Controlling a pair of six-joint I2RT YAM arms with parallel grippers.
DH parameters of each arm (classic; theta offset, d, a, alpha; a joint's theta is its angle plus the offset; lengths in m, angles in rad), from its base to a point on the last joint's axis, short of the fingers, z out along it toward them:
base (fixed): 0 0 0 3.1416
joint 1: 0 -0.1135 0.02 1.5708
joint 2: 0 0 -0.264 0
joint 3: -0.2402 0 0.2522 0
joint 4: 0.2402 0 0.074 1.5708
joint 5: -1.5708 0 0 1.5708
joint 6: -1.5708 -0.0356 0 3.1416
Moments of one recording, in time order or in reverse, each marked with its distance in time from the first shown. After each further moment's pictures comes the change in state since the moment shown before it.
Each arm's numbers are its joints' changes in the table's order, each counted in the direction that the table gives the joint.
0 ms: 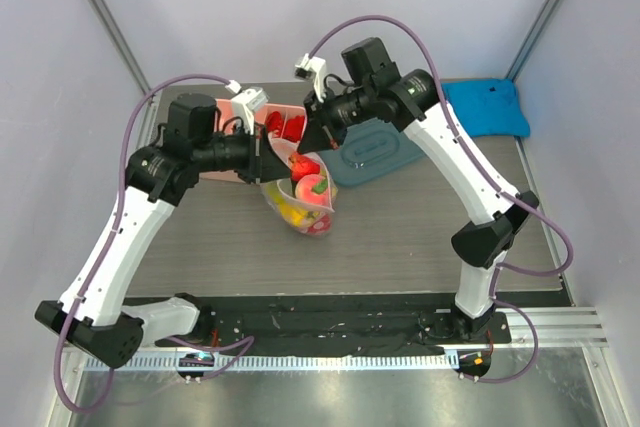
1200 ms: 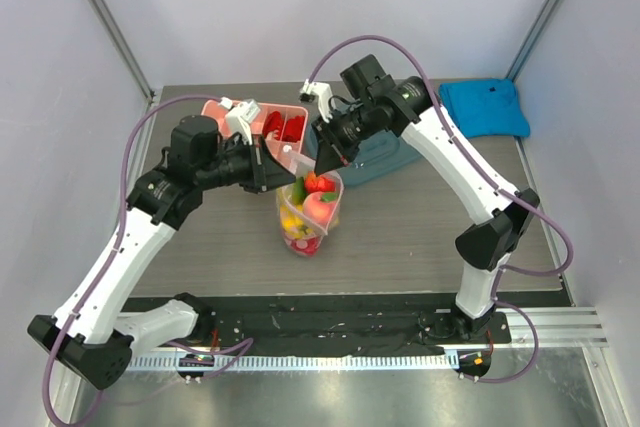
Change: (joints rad) left arm 0.066 -0.124 0.221 -0.201 0.128 0.257; right arm -0.002 -0.039 0.152 0.113 -0.055 0.049
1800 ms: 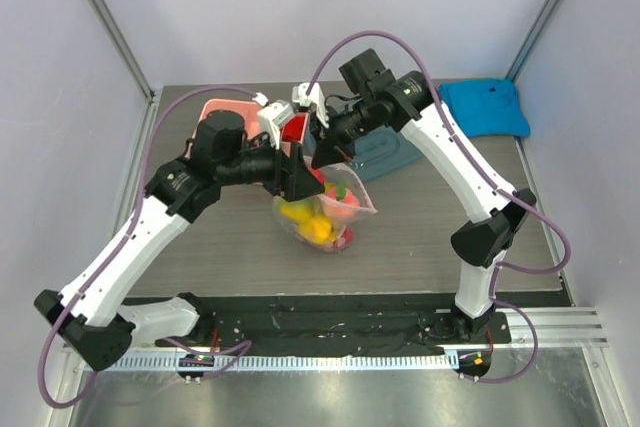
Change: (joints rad) left arm 0.151 0.104 -0.084 -0.020 -0.016 -0.135; right arm -0.020 0.038 -0.130 0.074 0.072 0.407
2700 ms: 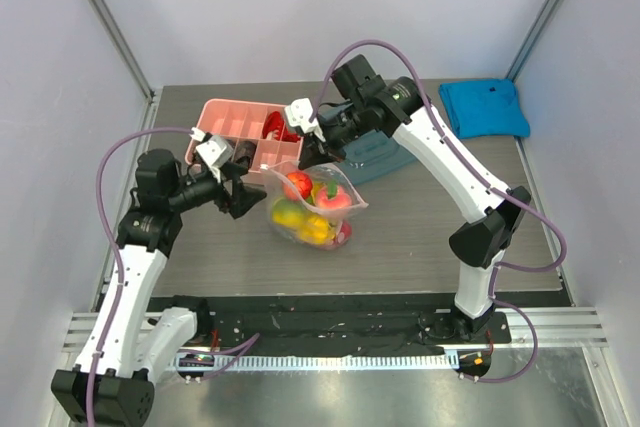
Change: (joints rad) left arm -0.534 -0.345 0.480 -0.203 -0.284 -0.558; right arm -0.026 0.006 0.067 -0.089 0.128 0.387
